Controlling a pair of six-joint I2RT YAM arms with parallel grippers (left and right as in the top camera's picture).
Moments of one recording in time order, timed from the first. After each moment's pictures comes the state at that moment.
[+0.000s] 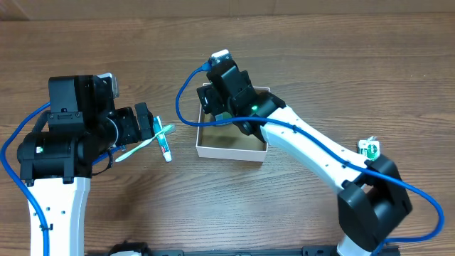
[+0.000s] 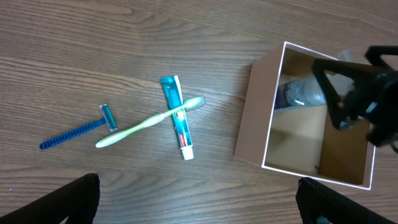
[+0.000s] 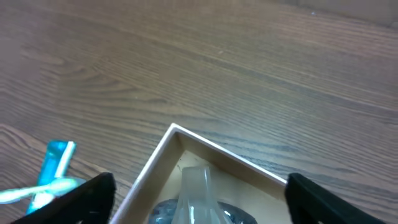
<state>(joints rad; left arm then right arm) 0.04 1.20 1.39 -1.19 0.14 -0.21 0.70 1.84 1.46 -0.39 0.20 0.25</state>
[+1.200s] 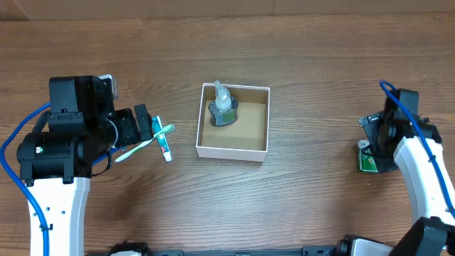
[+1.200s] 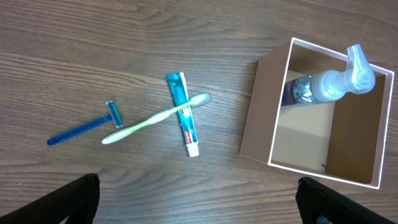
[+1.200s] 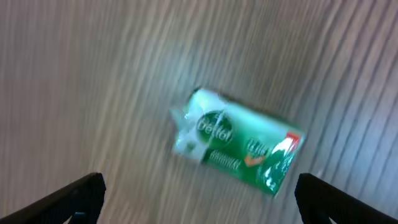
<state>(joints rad) 0.04 1.20 1.39 -1.21 0.12 -0.20 -0.25 1.43 0.93 -0.75 0.19 1.01</state>
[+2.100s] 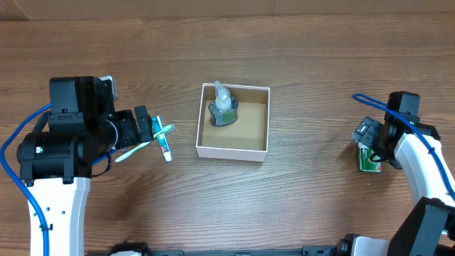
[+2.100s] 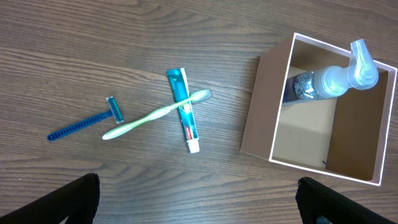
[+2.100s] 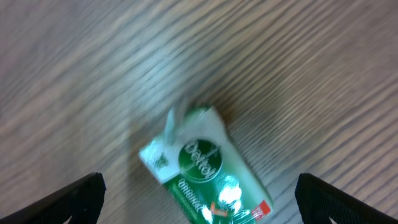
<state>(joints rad) 0.04 1.20 1.39 -1.22 0.12 -0.20 -0.28 1.51 0.92 -0.71 0.16 0.34</state>
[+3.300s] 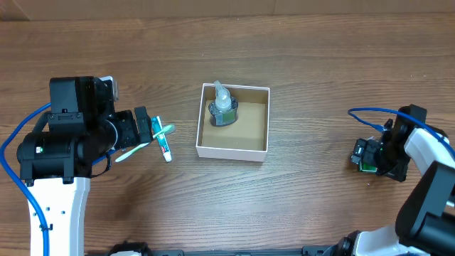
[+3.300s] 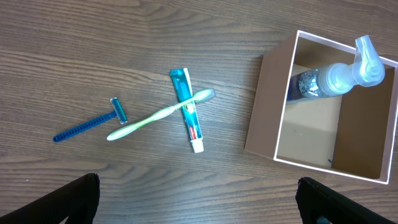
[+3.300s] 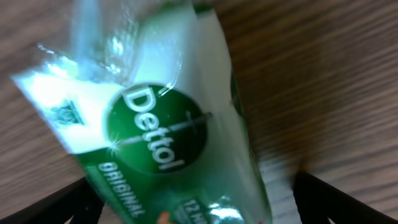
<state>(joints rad) 0.04 1.20 1.39 -1.23 0.11 -0.18 -0.43 1.71 0.92 -0.79 -0.01 -0.01</state>
